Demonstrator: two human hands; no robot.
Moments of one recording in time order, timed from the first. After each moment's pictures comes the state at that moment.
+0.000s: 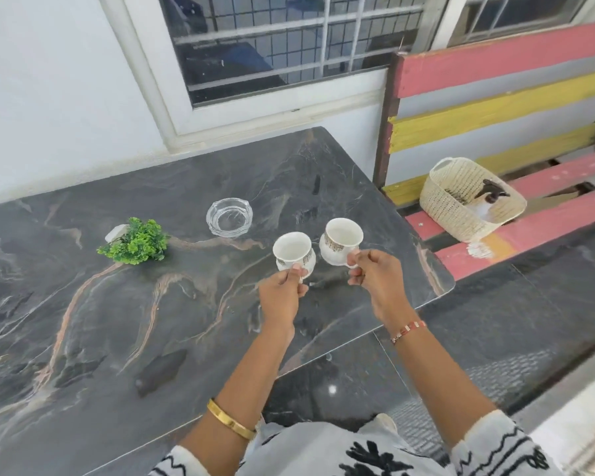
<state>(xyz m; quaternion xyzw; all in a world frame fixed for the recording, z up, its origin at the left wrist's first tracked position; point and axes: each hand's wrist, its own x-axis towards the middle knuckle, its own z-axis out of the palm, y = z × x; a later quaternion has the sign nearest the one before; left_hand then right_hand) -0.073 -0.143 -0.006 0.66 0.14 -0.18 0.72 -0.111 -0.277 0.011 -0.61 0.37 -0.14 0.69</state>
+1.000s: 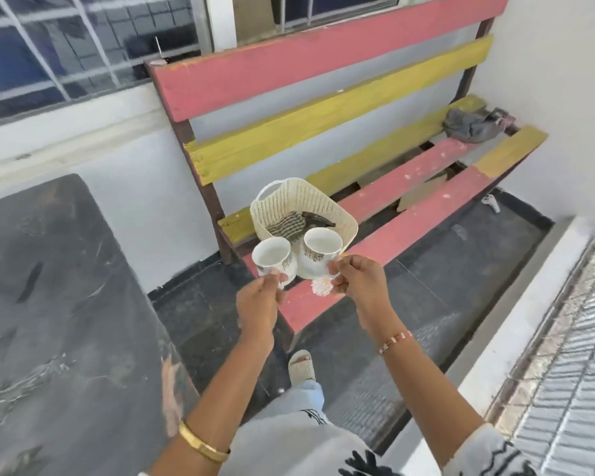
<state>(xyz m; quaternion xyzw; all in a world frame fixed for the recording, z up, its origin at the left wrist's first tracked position) -0.095 -0.616 -0.014 0.70 0.08 -0.27 0.66 -0.166 -0.739 -0.004 -0.59 0.44 -0.18 0.65</state>
